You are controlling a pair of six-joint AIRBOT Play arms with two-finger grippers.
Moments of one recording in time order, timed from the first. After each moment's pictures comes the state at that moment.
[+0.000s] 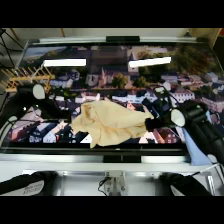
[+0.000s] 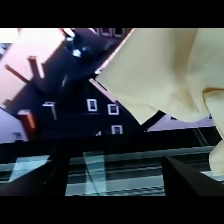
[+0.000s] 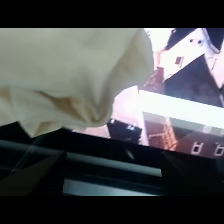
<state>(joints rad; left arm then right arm) -0.21 -1.31 1.09 1.41 -1.40 -1.68 0.41 -0.94 0.93 -1.59 1.32 1.73</state>
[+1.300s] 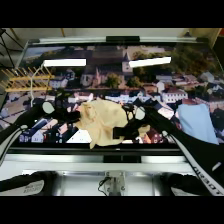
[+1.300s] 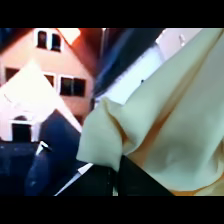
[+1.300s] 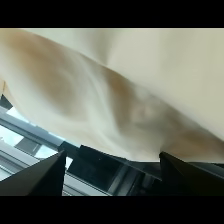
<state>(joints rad) -0.19 -1.35 0.84 1.13 -0.81 -1.65 0.55 -1.42 0.92 -1.00 1.10 1.69</state>
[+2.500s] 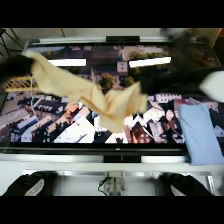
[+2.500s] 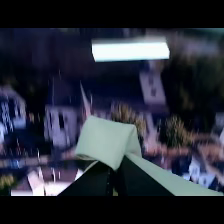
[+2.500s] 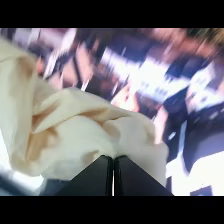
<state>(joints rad) -0.11 -0.84 1.35 1.32 -0.82 -1.57 0.40 -0.98 1.52 -1.46 1.24 1.68</state>
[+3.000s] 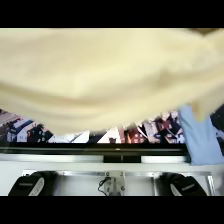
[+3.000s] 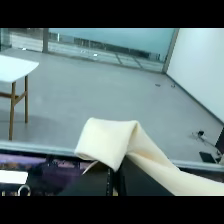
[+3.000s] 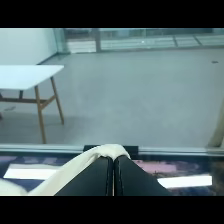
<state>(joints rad) 0.00 -0.53 1.60 1.43 -1.00 -1.69 0.30 -0.61 1.76 -1.78 1.10 1.71</state>
